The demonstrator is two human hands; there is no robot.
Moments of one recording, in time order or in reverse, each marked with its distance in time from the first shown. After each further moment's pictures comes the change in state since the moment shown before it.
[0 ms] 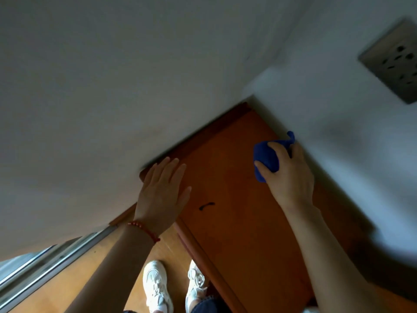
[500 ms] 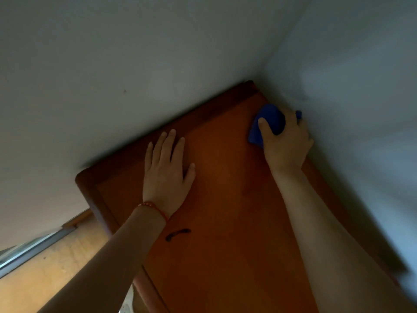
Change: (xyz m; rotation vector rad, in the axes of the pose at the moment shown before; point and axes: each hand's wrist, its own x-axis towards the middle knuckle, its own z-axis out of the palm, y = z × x) left_hand 0.092 0.015 0.144 -0.092 0.084 -0.215; right_hand 0.112 0.052 0.136 0.230 0.093 0.229
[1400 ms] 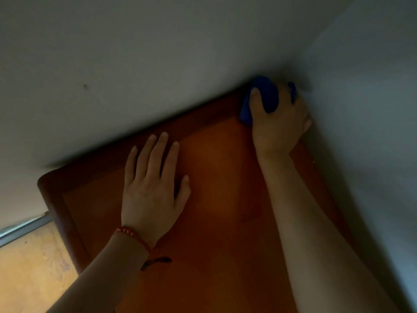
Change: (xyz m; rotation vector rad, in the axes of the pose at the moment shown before) left_hand 0.004 0.004 0.008 0.119 0.091 -0.046; right_hand 0.052 -0.034 0.055 0.069 0.015 -0.049
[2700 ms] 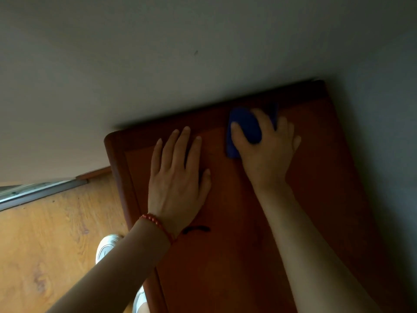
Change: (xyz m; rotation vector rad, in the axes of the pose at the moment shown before) left_hand -0.038 -0.022 -0.014 -0.045 0.072 -0.115; right_hand -0.096 -0.037 0.012 -0.083 -0.179 -0.388
